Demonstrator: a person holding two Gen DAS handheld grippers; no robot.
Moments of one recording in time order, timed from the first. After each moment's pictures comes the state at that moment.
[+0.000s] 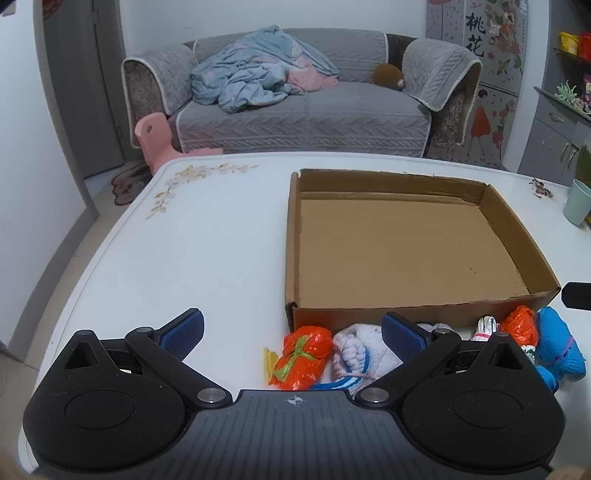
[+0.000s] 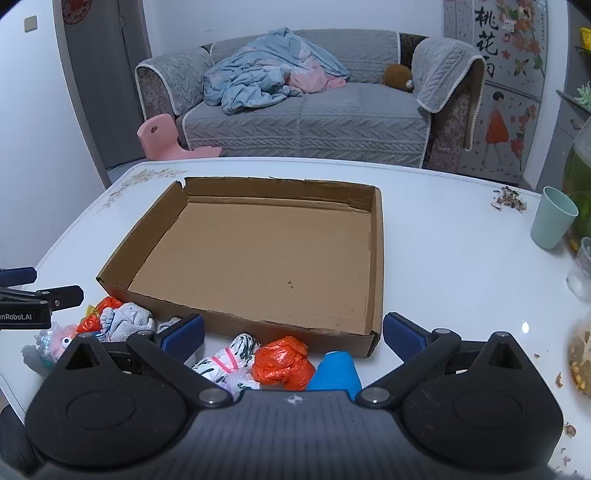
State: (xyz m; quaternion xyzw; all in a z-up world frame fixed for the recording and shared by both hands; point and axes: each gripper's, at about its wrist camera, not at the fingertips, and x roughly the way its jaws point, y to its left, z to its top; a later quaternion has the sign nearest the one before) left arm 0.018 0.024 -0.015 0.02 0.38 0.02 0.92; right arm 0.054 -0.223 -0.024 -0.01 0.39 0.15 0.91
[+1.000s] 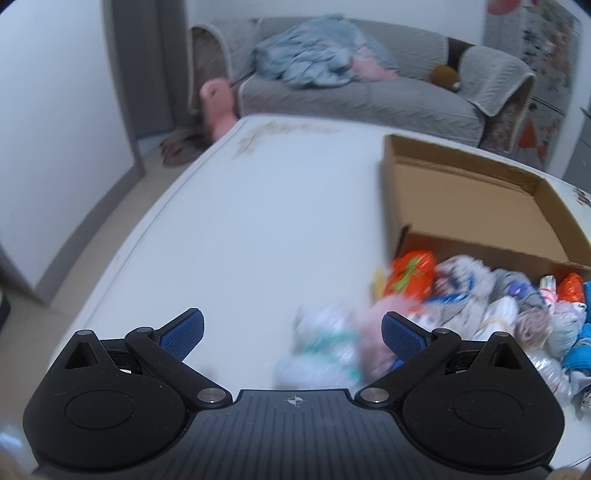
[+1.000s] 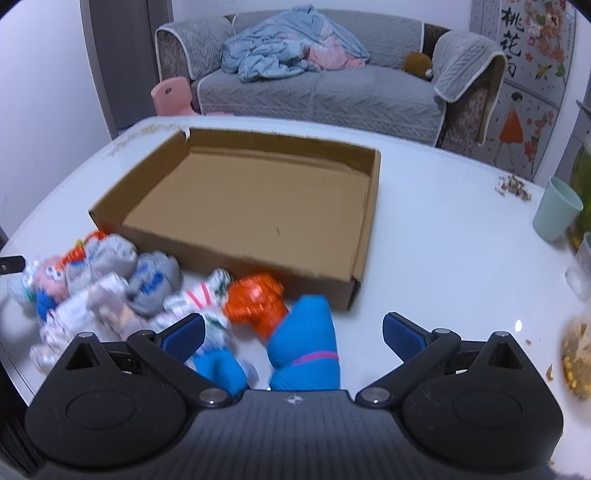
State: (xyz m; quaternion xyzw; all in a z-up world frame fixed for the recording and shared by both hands) left arm -0.046 0.104 -0.049 -0.04 0.40 0.09 0.91; right arm 0.038 -0.245 -0.052 -0.07 0.42 0.17 0.89
